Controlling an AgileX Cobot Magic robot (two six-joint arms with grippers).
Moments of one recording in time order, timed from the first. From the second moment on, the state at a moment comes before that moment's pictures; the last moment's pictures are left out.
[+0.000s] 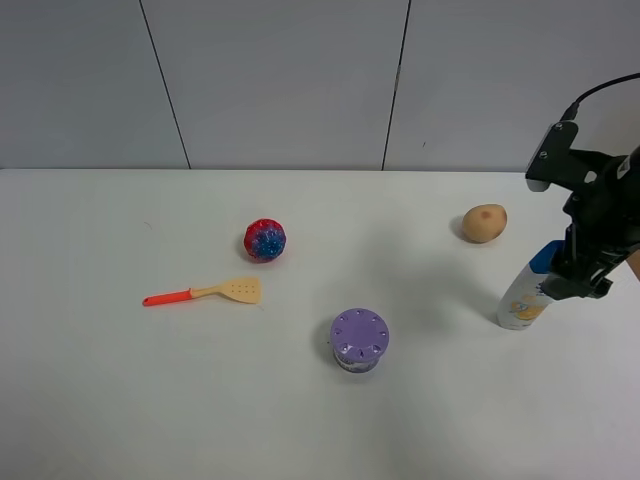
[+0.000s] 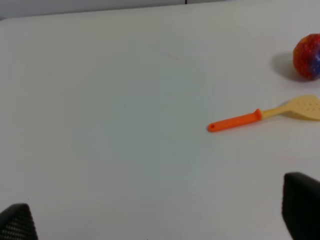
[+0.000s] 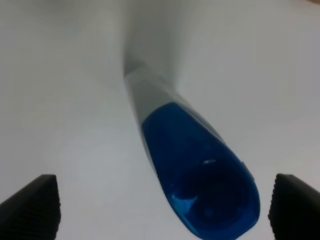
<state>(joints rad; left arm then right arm) 0.03 -0.01 -0.51 0.02 1.05 -0.01 0.09 1.41 -0.95 -0.11 0.96 -0.83</state>
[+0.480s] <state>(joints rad) 0.03 -0.01 -0.51 0.02 1.05 -0.01 0.09 1.49 -0.95 -0.11 0.88 -0.90</state>
